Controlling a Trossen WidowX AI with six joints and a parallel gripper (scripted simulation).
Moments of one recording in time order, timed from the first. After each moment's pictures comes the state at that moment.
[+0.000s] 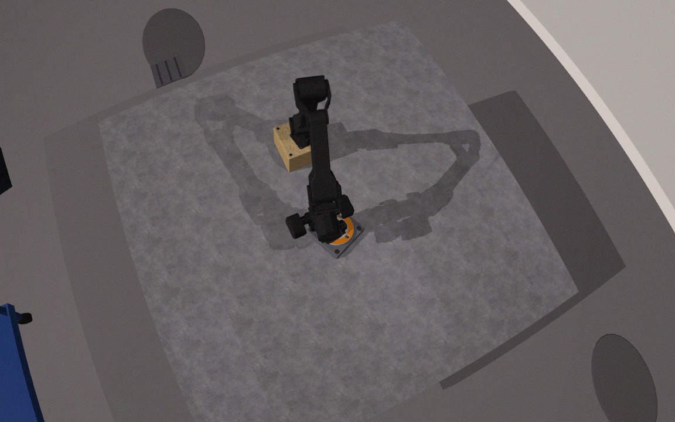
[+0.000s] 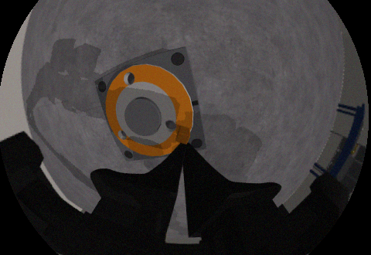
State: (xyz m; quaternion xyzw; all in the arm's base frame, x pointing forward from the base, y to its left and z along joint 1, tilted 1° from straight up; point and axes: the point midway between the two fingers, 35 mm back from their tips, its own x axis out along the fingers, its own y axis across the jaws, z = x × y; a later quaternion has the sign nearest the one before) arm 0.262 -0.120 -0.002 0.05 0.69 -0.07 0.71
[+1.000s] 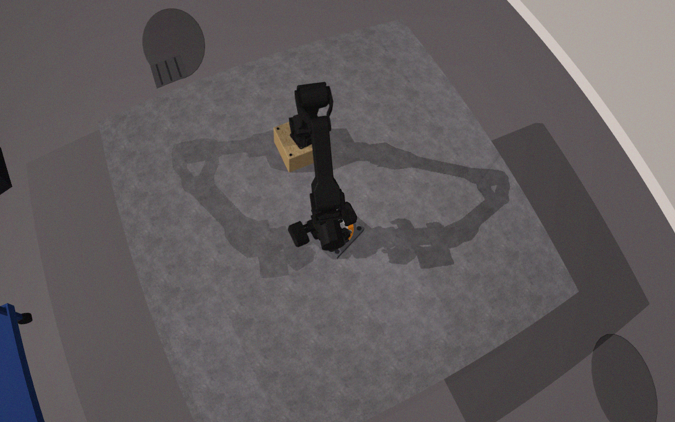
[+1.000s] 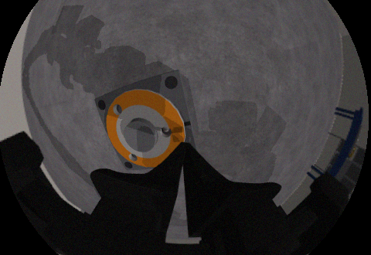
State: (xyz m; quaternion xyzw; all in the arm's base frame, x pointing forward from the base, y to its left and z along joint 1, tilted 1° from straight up) arm 0.286 -0.128 0.002 0.05 0.69 -0.07 0.72
